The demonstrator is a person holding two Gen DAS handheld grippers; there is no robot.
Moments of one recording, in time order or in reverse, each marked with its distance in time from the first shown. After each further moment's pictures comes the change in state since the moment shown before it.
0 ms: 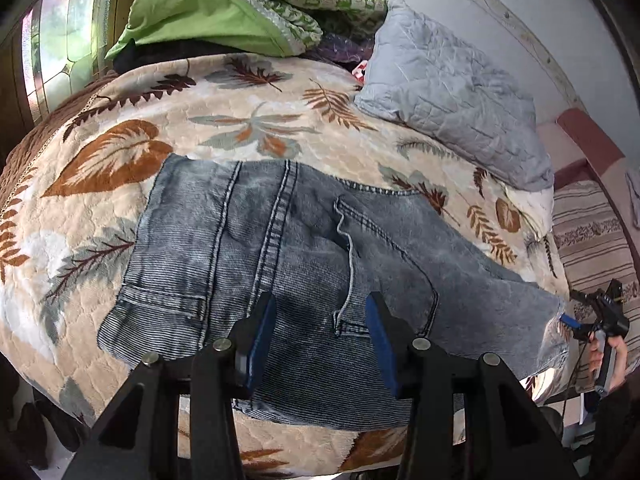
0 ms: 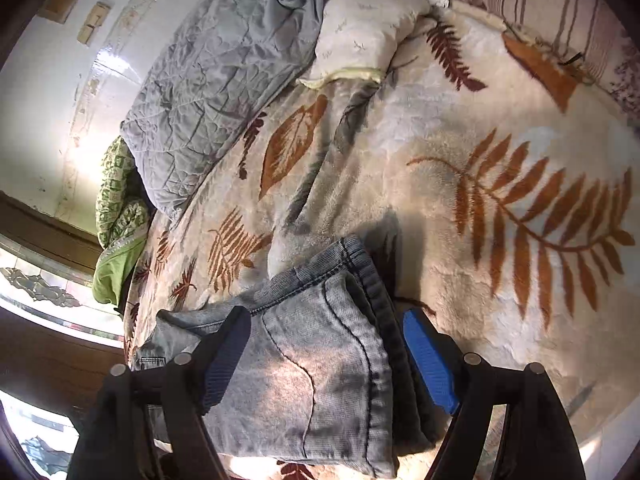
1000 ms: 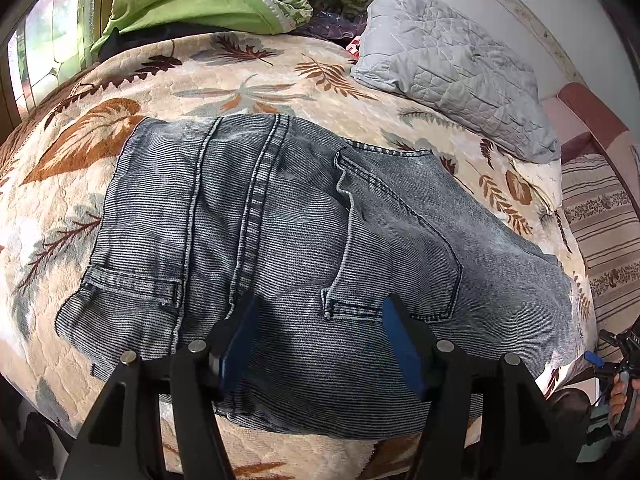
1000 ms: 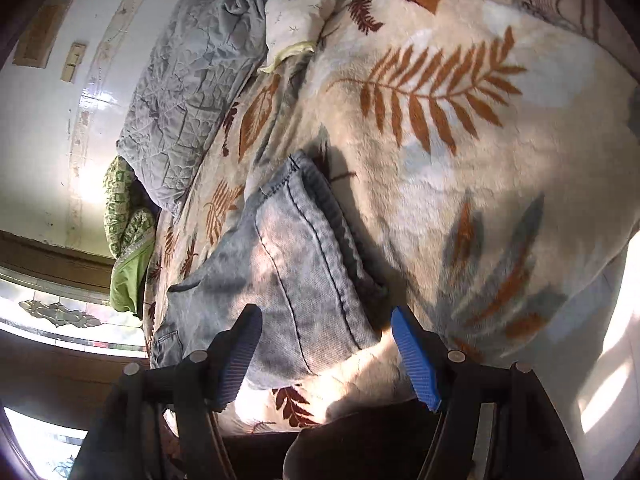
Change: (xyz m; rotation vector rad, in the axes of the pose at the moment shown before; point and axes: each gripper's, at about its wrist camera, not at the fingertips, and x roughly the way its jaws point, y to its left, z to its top) left arm 0.025 -0.001 -0.018 0.049 0.014 0.008; right arm -0.053 -0.051 -0.110 0.154 -0.006 0.029
